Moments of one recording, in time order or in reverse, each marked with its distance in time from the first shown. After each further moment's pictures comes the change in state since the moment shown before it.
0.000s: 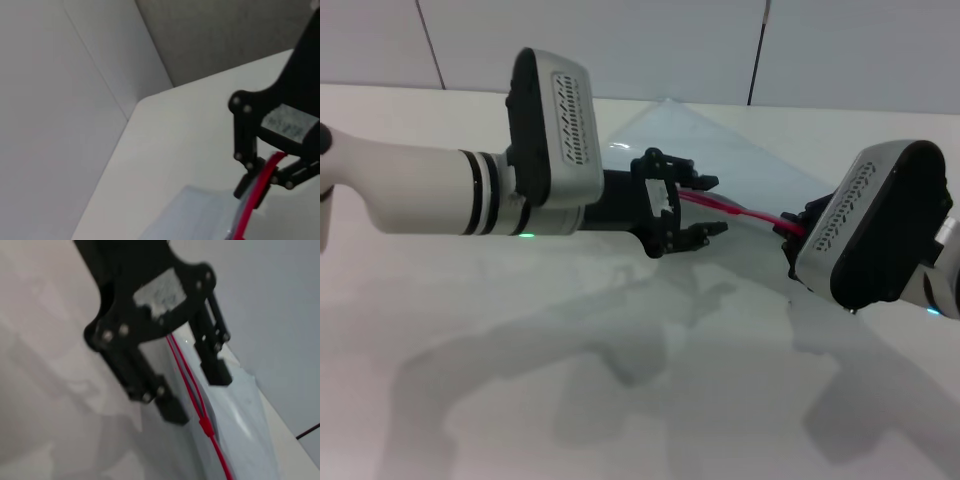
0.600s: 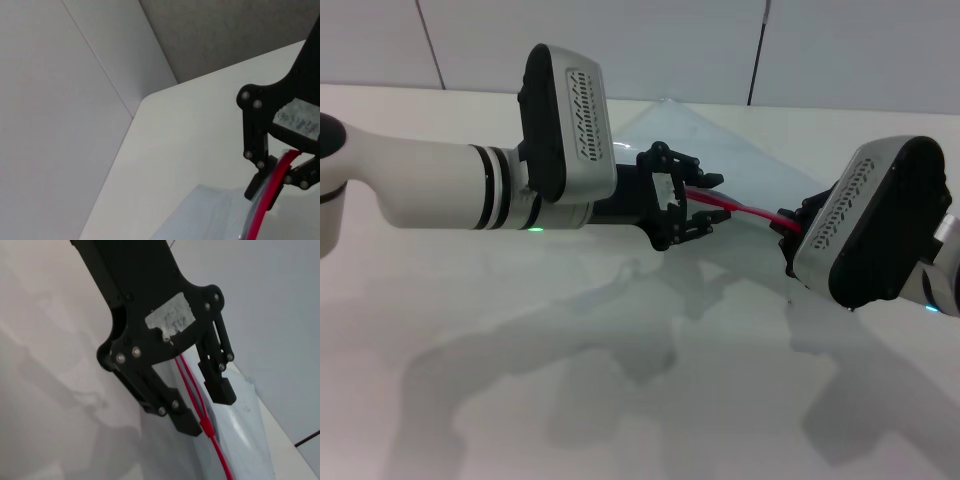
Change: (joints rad) left arm -0.017 -0.004 0.019 -0.003 -0.005 0.043 0.000; right arm 0.002 -0.002 -0.003 -0.015 0.000 -0.006 0.000
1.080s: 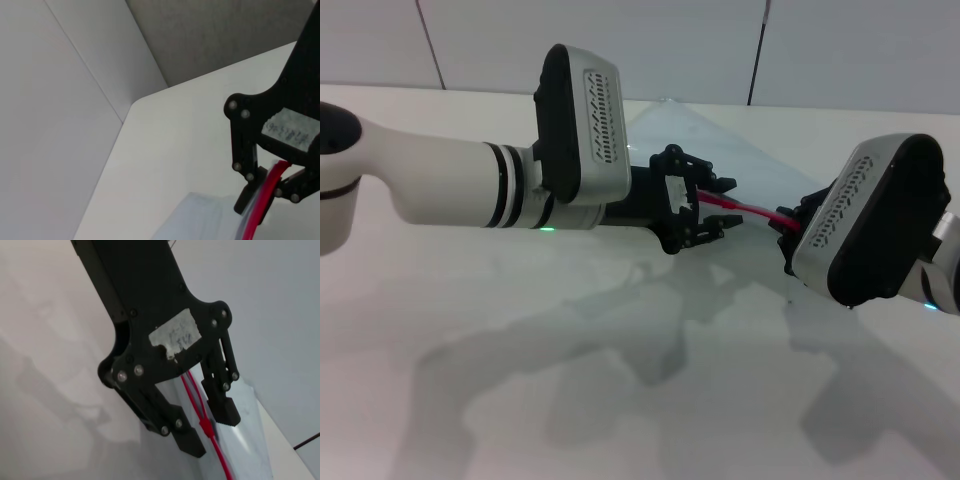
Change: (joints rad) left arm -0.024 0.000 0.027 -0.007 -0.002 0.001 -0.008; right arm 0.005 0.000 0.000 0.000 0.000 0.000 0.000
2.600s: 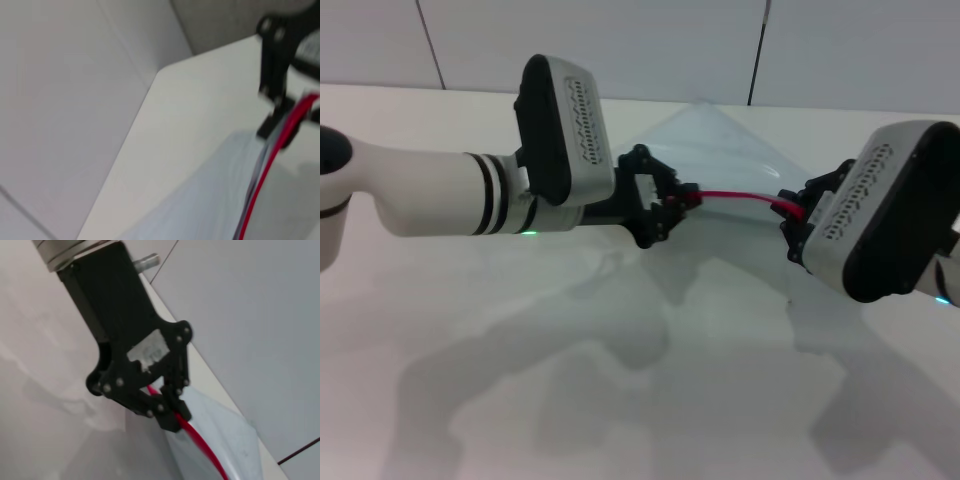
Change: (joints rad) left arm 0.031 0.002 0.012 -0.018 0.000 0.114 -0.016; right arm -0.045 0.000 0.005 -0.080 -0.006 0.006 -0.008
